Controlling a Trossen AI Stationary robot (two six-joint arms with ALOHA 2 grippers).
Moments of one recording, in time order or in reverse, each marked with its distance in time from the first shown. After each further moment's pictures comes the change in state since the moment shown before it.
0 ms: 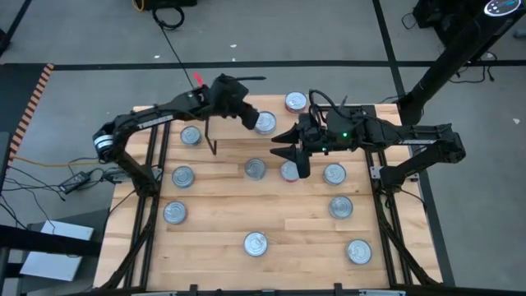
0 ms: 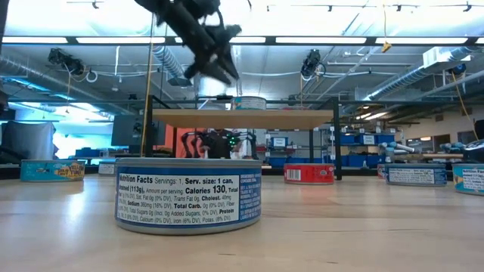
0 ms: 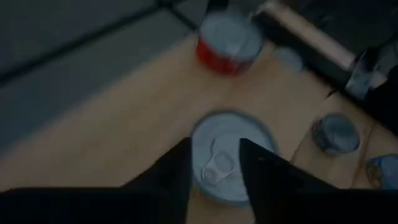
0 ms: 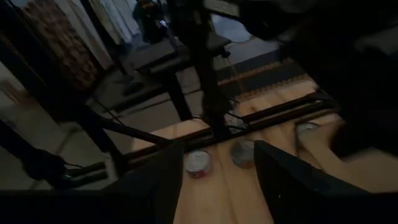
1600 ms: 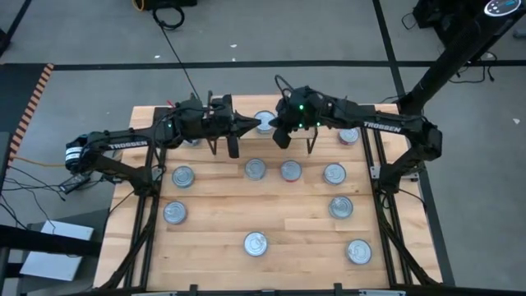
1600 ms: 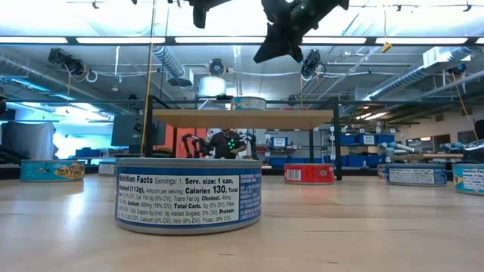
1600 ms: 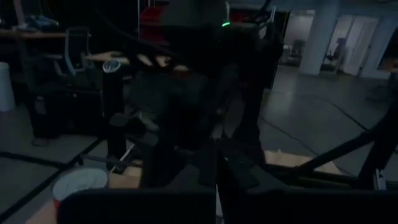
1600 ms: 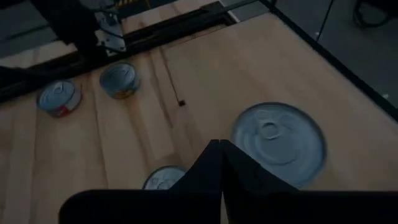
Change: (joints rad) left arm -0.226 -0.307 -0.352 0.687 0.130 0.228; right arm -0.344 0.219 0.000 -0.167 -0.094 -0.188
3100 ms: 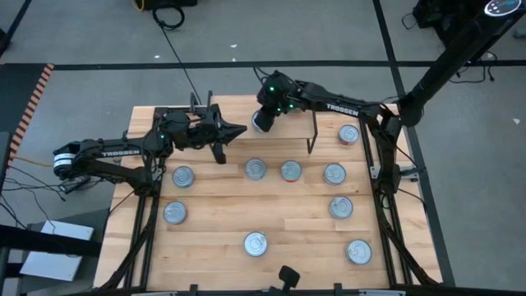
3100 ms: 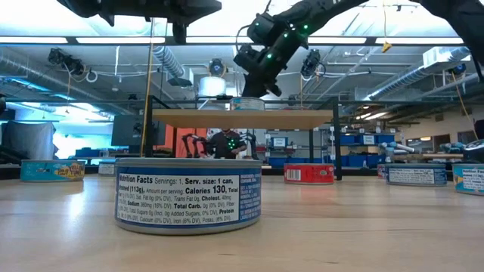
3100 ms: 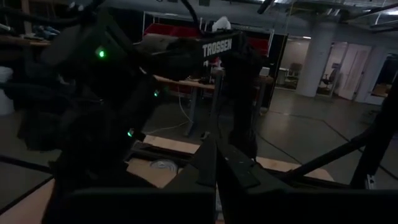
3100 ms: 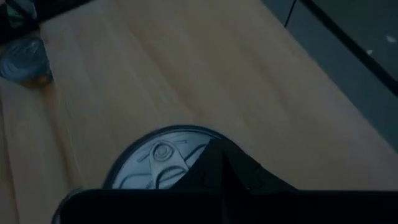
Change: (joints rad) left arm 0.018 -0.159 -0.298 0.220 0.010 -0.059; right arm -0.164 0.397 0.333 -0.128 -0.045 -0.086
